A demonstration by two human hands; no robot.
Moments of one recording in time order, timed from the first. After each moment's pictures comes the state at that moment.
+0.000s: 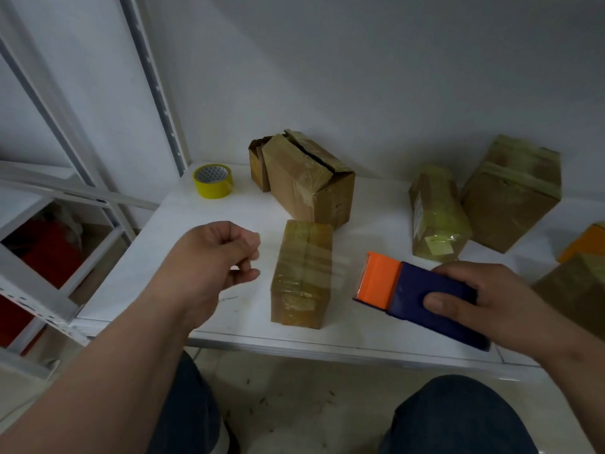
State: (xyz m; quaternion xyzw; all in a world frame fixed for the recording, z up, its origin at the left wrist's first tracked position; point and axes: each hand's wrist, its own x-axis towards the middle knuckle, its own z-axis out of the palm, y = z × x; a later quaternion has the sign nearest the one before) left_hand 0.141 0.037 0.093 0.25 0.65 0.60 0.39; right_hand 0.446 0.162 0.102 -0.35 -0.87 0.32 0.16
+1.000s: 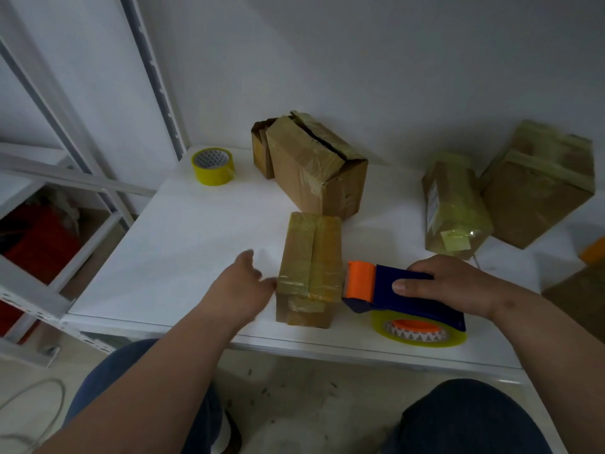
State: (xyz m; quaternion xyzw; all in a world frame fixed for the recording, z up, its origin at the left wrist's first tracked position) left_hand 0.142 0.065 0.018 0.32 0.84 0.29 0.34; right_hand 0.394 0.217 0.057 -0.45 -0.79 0.41 -0.04
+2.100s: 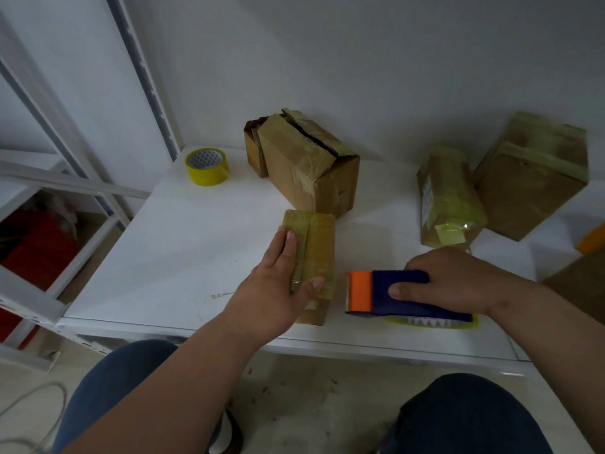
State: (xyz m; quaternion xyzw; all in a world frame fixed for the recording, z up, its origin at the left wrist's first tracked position) left_hand 0.169 0.072 0.008 0.57 0.76 0.21 0.24; right_hand 0.400 0.215 0.066 -0.43 -0.86 0.25 -0.12
